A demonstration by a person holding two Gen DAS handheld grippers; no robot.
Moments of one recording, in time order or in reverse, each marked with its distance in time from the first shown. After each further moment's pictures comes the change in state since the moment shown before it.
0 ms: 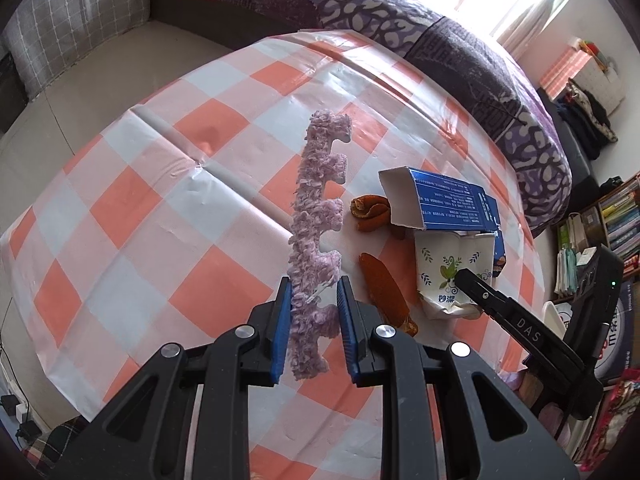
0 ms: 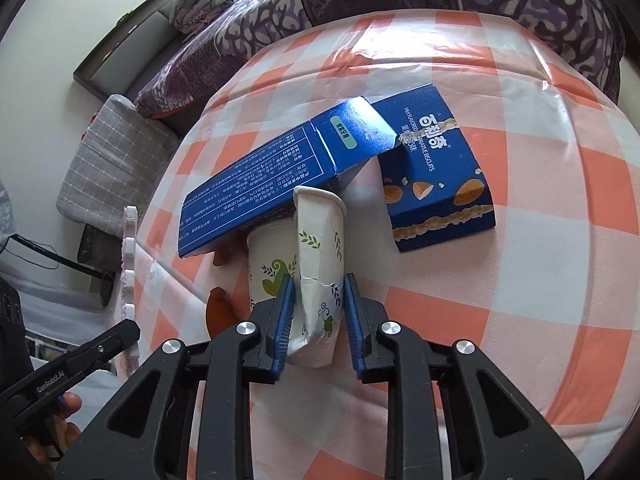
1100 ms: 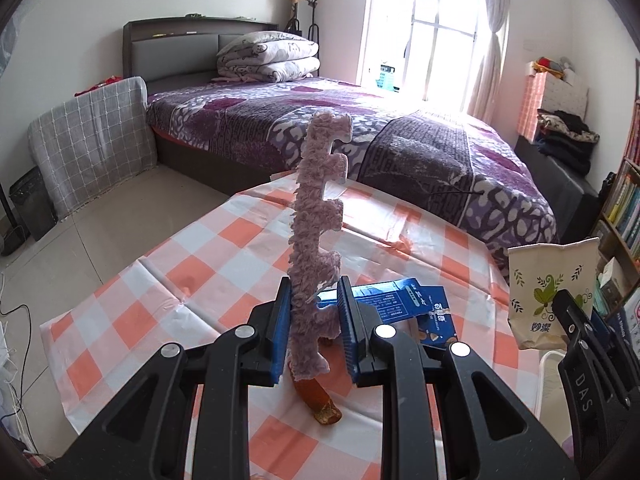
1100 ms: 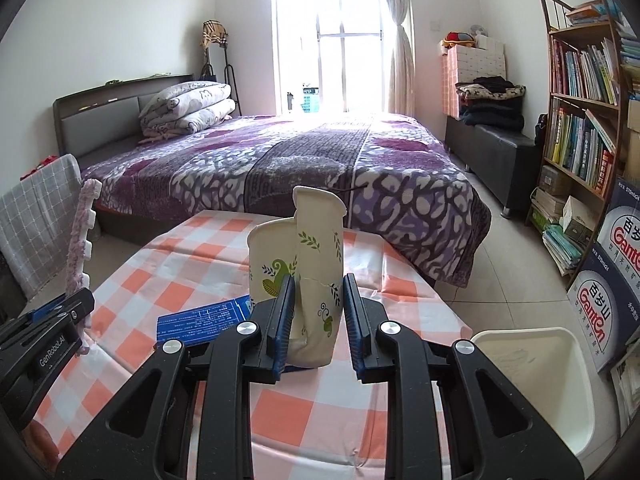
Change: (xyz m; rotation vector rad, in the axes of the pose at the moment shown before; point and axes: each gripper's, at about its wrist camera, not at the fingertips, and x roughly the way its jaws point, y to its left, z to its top) left arm -0.063 -0.111 -0.020 0.180 -0.495 0.117; right arm -0.155 0.026 -0.015 -0.203 -0.628 -0.438
